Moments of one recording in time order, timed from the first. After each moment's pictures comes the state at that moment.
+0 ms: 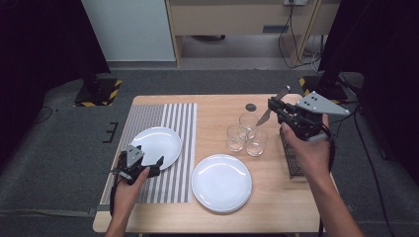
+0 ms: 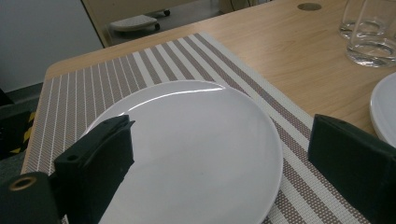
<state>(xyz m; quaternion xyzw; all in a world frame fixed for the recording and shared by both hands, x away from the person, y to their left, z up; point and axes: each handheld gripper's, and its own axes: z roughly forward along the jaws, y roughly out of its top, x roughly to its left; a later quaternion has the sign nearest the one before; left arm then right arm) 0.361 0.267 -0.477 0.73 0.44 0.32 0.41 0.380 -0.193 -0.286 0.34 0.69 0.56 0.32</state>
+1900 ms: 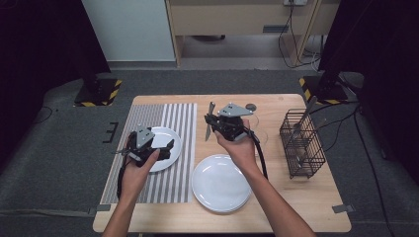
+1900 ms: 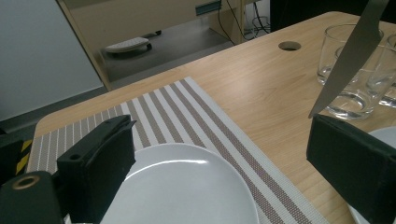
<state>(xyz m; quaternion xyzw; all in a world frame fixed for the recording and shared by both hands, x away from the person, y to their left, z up) 0.393 0.231 -0.423 0.74 0.41 0.33 0.43 0.451 -0.050 -0.390 0.32 0.75 0.54 0.21</state>
